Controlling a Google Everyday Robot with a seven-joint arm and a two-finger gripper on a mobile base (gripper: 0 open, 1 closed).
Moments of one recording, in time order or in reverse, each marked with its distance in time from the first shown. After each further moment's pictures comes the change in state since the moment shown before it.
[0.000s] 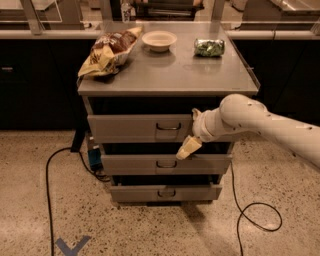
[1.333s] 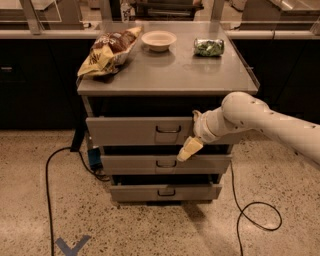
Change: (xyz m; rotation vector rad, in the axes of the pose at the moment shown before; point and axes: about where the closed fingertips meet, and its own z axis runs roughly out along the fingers) arm -0.001 0.008 -0.005 -0.049 0.000 0.028
